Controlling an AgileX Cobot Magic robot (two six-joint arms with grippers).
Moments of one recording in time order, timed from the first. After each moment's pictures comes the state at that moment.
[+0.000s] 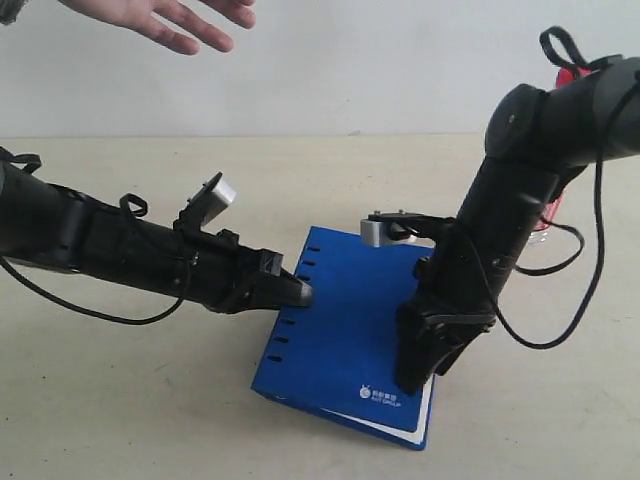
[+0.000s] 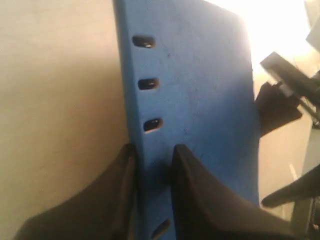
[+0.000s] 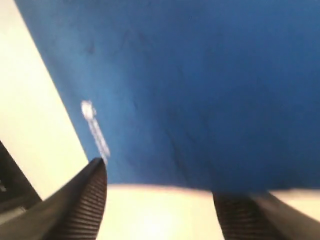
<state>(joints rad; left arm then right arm) -0.20 2.05 -0.95 -1.65 0.83 1.45 0.36 1.97 -1.21 0.52 1.17 -0.76</state>
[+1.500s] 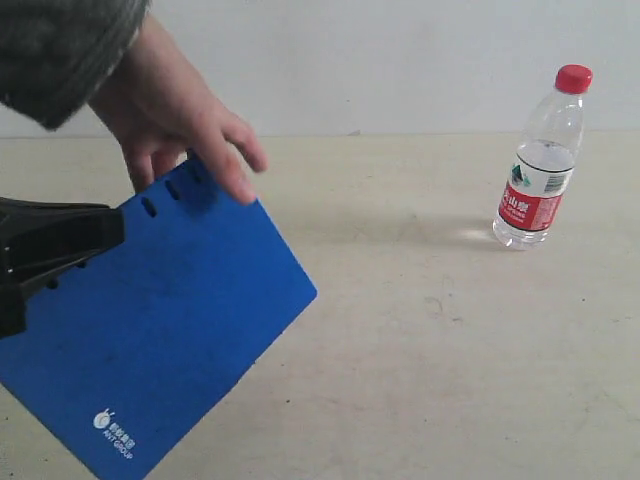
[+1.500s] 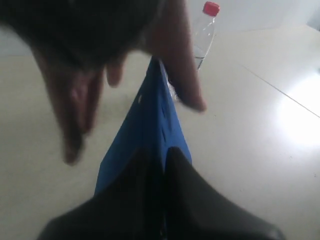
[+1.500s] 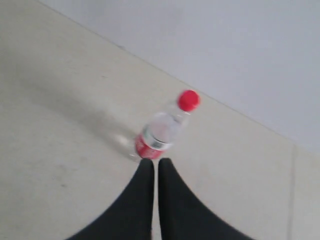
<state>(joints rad) -0.09 0.85 -0.40 -1.63 0.57 1.57 0.36 0.91 -1.20 -0.25 0.96 -0.14</state>
